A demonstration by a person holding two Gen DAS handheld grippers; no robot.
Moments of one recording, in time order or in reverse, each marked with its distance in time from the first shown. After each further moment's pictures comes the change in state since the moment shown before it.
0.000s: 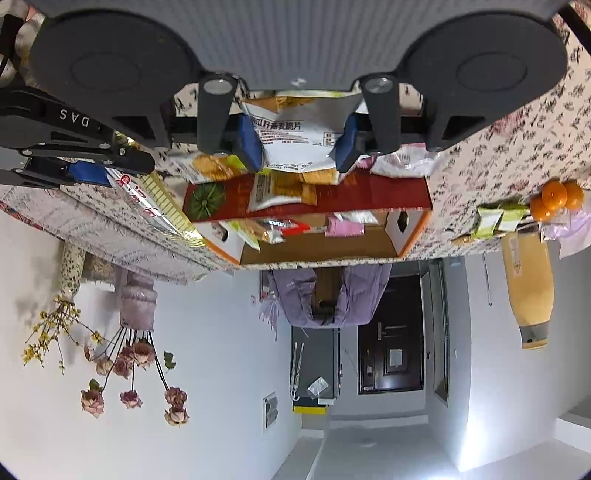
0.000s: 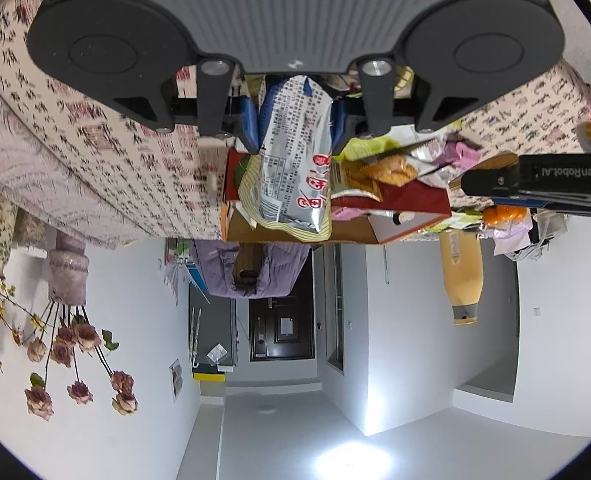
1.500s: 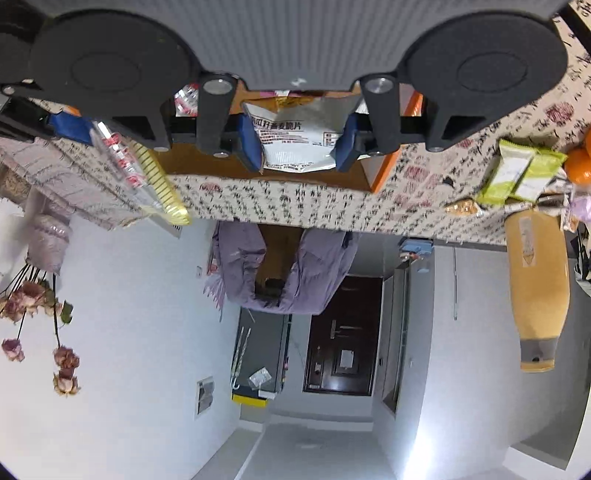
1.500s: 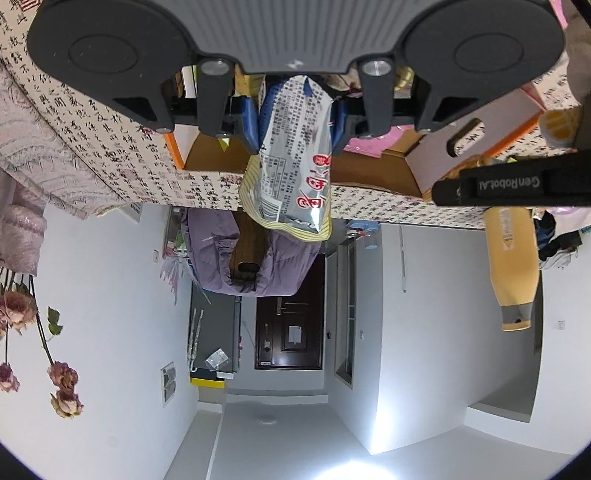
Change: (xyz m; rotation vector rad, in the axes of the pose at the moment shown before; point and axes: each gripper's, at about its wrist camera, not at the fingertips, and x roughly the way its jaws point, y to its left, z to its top) left arm 0.202 0.082 0.094 -0.159 -0.019 0.108; right arm 0.210 0.019 0.105 -0.033 0.033 -0.062
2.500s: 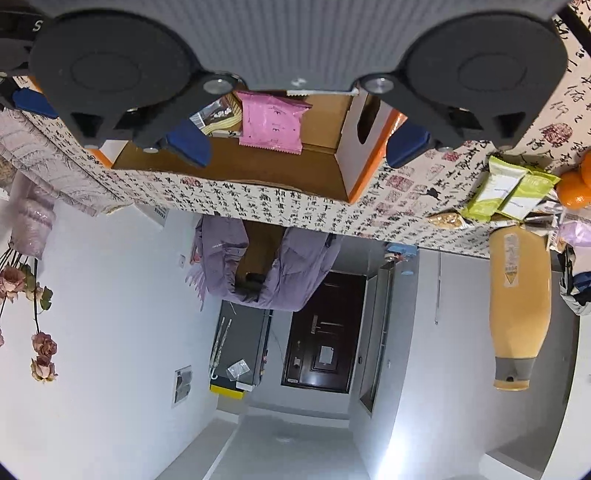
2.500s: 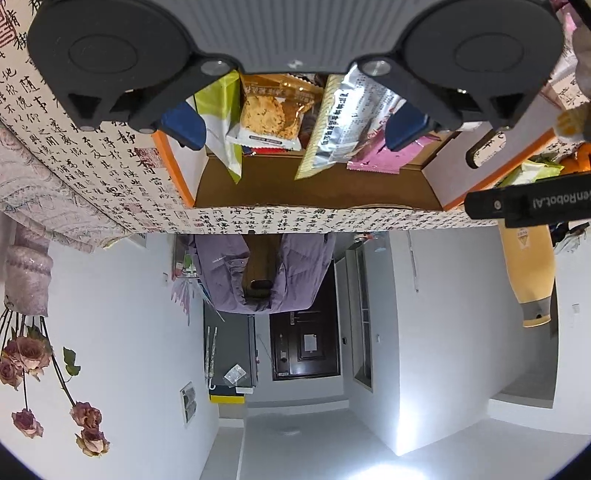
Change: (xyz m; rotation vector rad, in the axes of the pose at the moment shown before) left arm 0.003 0.014 -0.011 -0.066 -0.038 0.050; right arm 0.016 -0.018 -0.023 0.084 0.034 -0.004
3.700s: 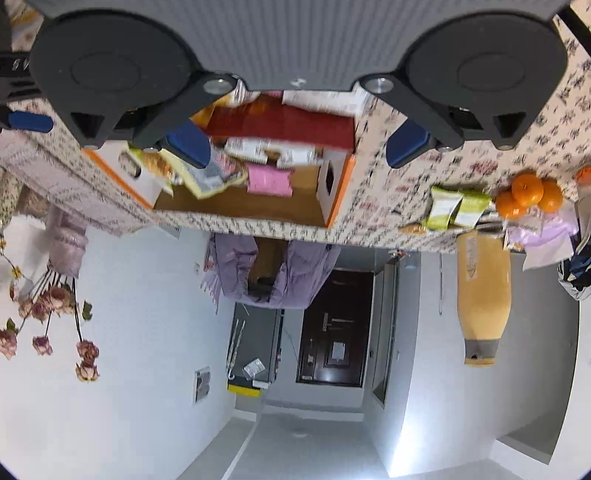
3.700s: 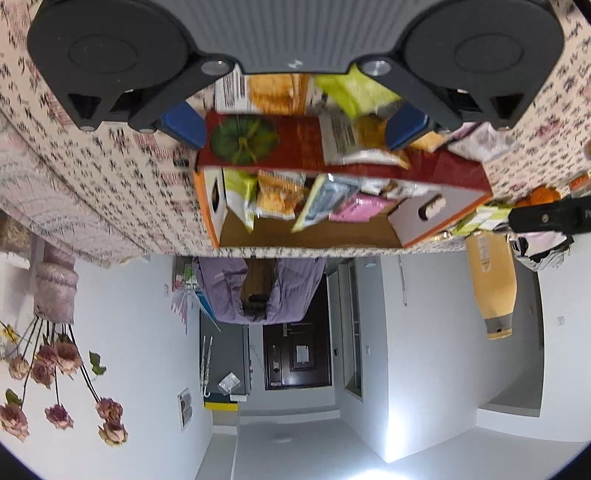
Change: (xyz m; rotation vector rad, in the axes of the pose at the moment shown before) left arm -0.144 0.029 -0.041 0.058 0.011 -0.035; right arm -0.129 -0.002 -0.049 -0.015 0.051 0.018
